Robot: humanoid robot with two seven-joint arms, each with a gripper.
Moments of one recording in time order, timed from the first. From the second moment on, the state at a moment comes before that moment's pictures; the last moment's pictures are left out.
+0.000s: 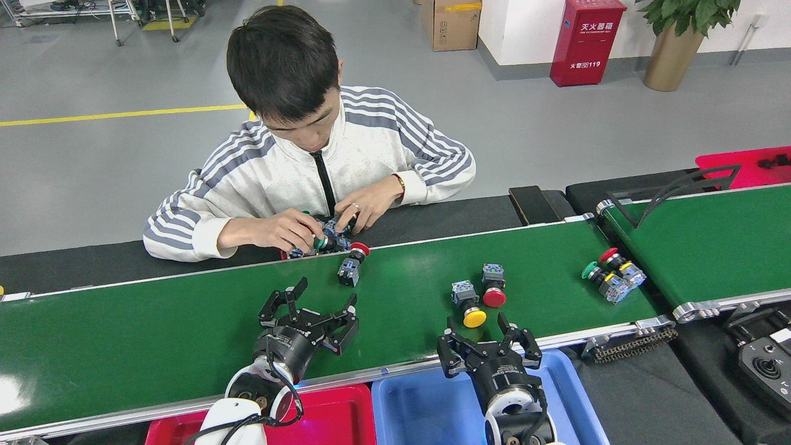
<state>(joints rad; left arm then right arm) -0.38 -0.06 -0.10 -1.08 -1.65 -0.24 0.00 -0.19 0.13 0.34 -1.42 1.42 0.26 0.30</state>
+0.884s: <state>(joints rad) -0.57 -0.06 -0.01 -0.72 -1.54 -0.13 0.02 -0.42 0.15 0.39 -1.11 1.35 0.22 0.24</state>
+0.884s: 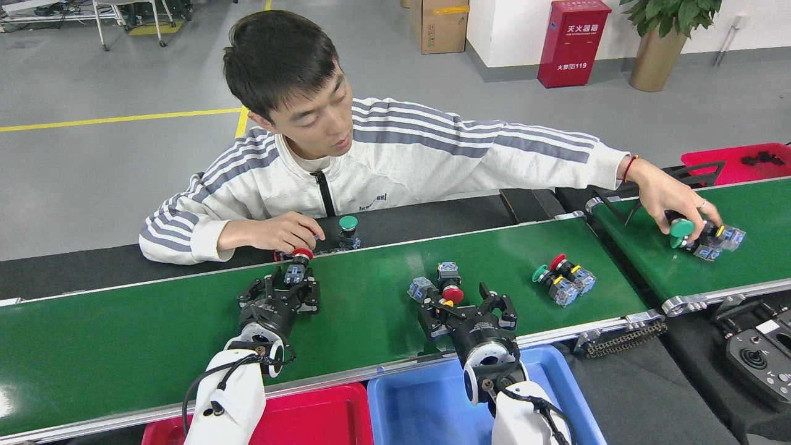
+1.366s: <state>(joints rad) -0.10 0.09 0.00 -1.44 -1.57 -0.71 -0.02 -0.45 0.16 0.41 -0.99 1.33 0.27 0.17</state>
